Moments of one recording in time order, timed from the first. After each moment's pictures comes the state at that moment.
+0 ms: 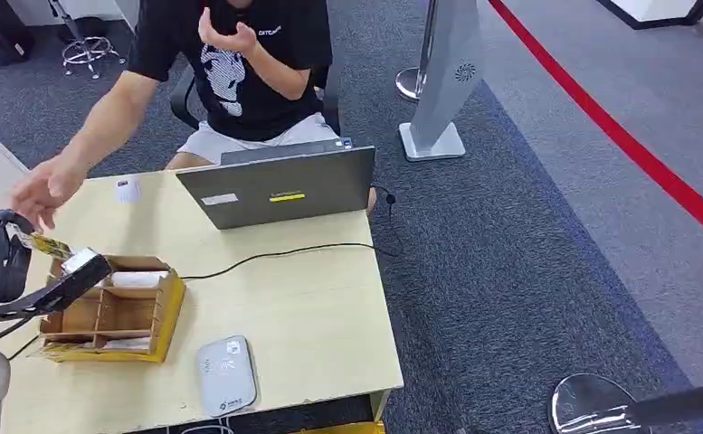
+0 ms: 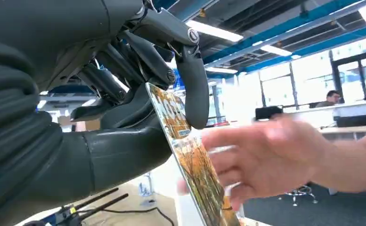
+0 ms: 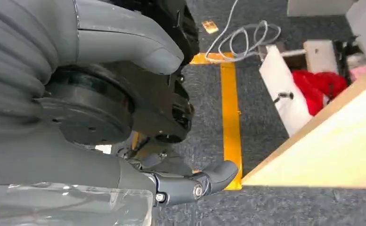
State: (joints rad) left arm -0.26 0.25 0.05 -1.67 -1.31 -0.02 -0.01; right arm 0.15 0.33 -0.65 -0.72 0.57 0.38 -0.32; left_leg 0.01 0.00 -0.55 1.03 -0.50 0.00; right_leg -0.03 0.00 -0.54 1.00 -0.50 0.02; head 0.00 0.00
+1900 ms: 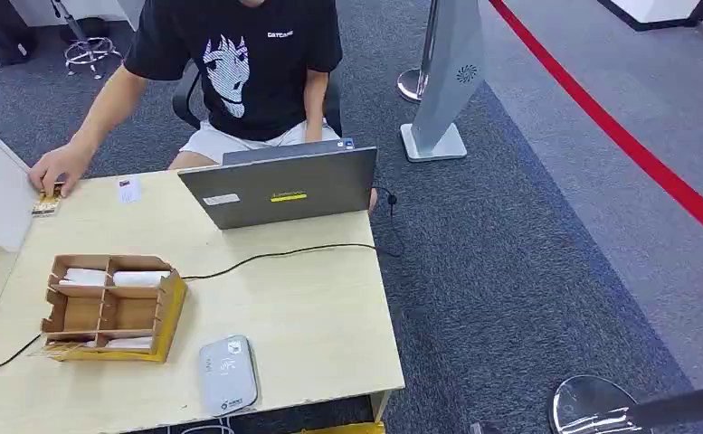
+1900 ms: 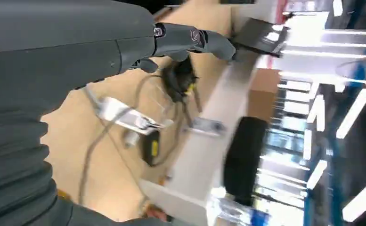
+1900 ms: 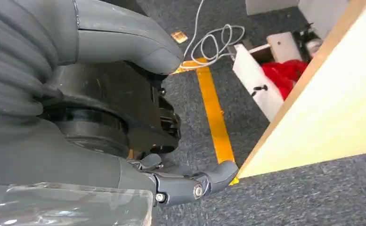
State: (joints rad) left arm 0.53 -0.34 0.43 -2.25 0.32 0.49 -0.45; right arm 0.35 0.35 -0.31 -1.06 0.08 0.17 -0.07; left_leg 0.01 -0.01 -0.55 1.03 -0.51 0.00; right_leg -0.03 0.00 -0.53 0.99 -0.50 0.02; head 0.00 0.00
